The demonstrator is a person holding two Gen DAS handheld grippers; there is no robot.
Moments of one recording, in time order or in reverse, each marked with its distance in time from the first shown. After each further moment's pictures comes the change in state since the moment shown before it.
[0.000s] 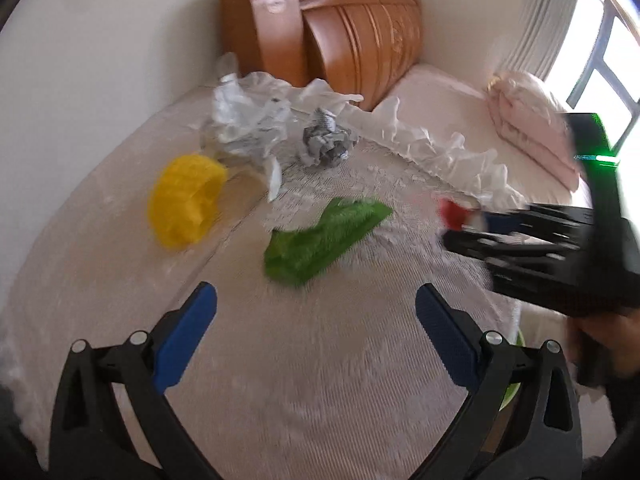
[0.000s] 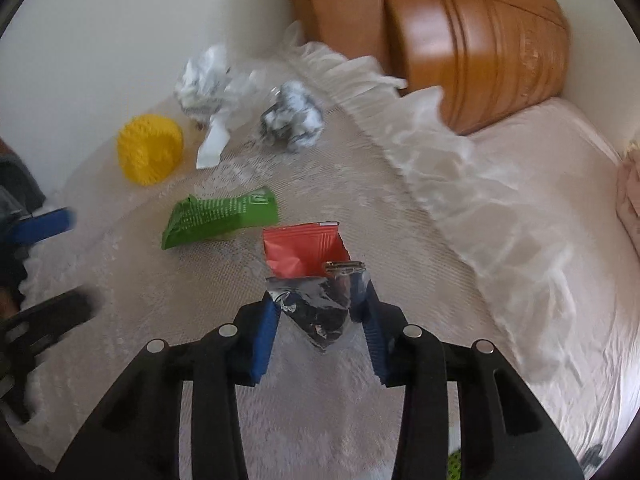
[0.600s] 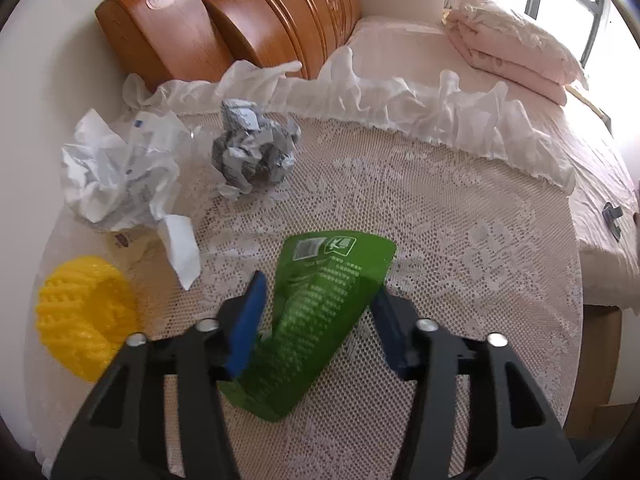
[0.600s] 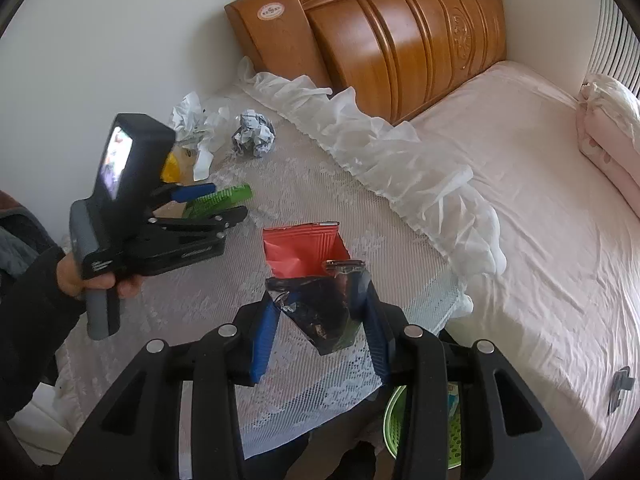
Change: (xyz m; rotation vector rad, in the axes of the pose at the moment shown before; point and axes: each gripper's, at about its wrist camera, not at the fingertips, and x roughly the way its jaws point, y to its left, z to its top) left arm 0.098 -0.038 0.037 0.295 0.087 -0.003; right arm -0.072 -0.018 -0.043 0.172 -0.032 -0.044
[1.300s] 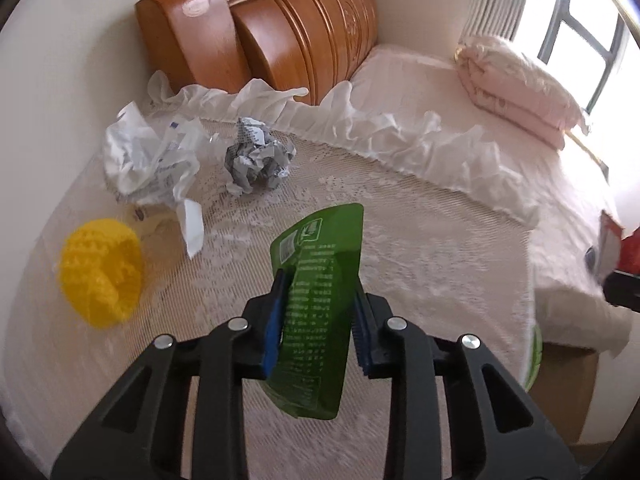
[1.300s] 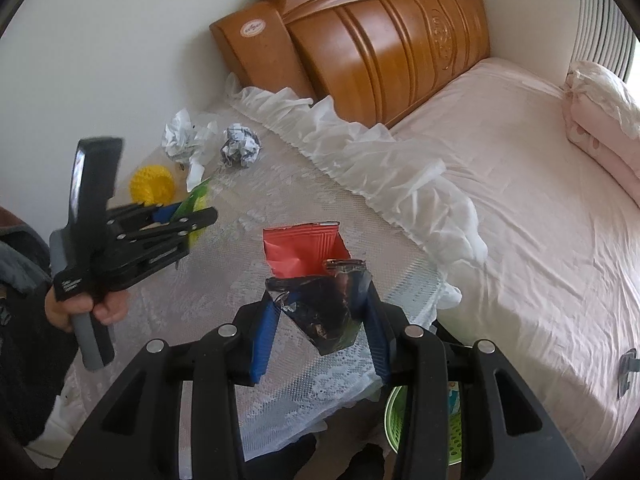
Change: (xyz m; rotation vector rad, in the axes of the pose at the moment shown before) left arm -0.049 -0.006 -0.017 -0.156 -0.080 -0.047; right arm -0.026 -0.024 -0.015 0.062 -0.055 0.001
